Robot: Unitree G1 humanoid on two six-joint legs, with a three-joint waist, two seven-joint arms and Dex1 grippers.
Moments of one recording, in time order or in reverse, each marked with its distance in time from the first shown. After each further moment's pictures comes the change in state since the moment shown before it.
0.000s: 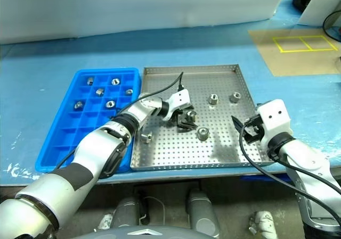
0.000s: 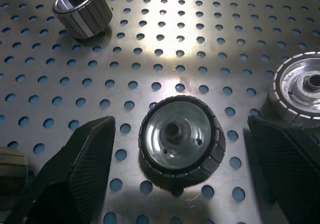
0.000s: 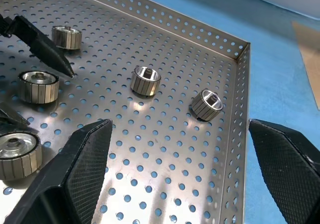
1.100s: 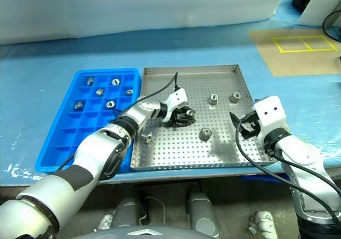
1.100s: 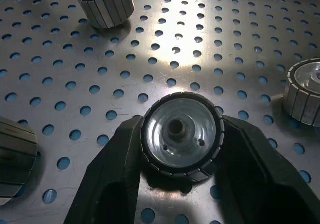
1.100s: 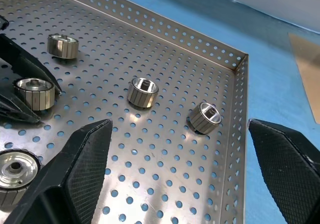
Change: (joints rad) left arm 0.023 -0.001 0.065 0.000 -0.022 0.031 0.027; right arm -0.060 0.025 0.049 0.033 -0.050 -0.017 -0.001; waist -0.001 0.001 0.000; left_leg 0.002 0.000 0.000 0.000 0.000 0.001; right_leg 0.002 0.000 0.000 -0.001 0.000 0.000
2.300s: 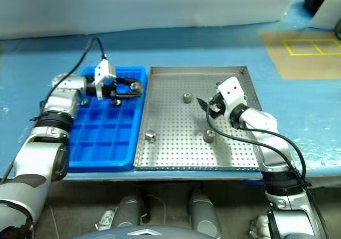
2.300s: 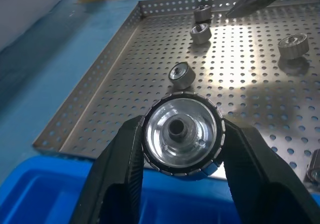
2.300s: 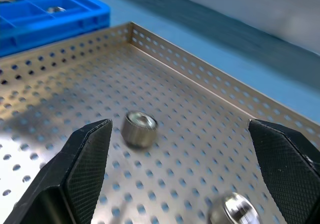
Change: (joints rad) left arm 0.237 0.591 0.169 -0.586 -0.322 -0.018 -0.430; right arm -0.470 0.131 0.319 0.493 -0.059 -0.256 0.158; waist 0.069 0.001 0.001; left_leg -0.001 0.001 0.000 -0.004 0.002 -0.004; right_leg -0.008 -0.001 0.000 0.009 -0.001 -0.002
